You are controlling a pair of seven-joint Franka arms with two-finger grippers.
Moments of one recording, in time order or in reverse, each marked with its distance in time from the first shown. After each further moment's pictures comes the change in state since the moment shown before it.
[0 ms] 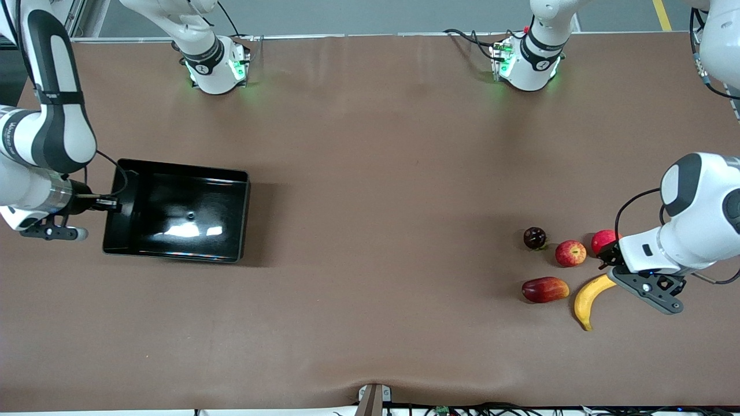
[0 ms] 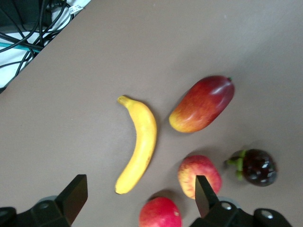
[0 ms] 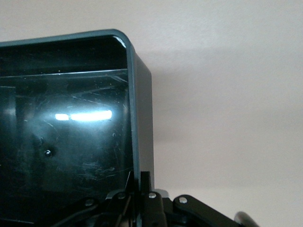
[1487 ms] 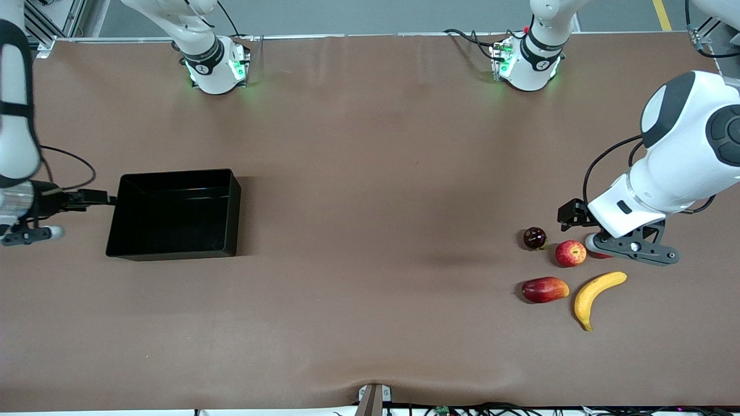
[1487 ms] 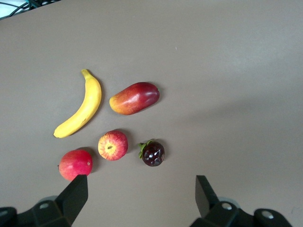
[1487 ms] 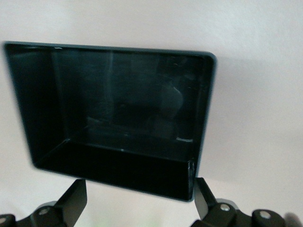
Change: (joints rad) left arm -0.002 -0.184 -0.190 0.001 -0.128 -0.262 -0.525; right arm -0.037 0.094 -0.009 0.322 0.152 -0.408 -0.294
